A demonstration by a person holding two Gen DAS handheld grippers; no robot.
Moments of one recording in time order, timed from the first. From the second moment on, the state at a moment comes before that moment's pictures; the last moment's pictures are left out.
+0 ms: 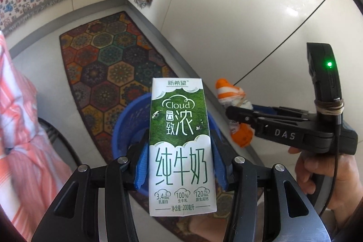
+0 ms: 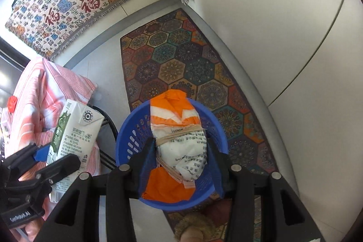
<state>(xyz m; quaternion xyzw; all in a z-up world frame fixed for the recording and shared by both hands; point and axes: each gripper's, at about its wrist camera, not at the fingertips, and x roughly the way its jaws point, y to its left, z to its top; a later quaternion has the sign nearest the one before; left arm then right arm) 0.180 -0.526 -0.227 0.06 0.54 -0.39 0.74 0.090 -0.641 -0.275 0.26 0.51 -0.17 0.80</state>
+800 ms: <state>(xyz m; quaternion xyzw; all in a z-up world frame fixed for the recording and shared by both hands) 0.106 -0.319 -0.136 0.05 0.45 -0.30 0.84 0.073 -0.553 -0.140 0.10 0.32 -0.21 0.92</state>
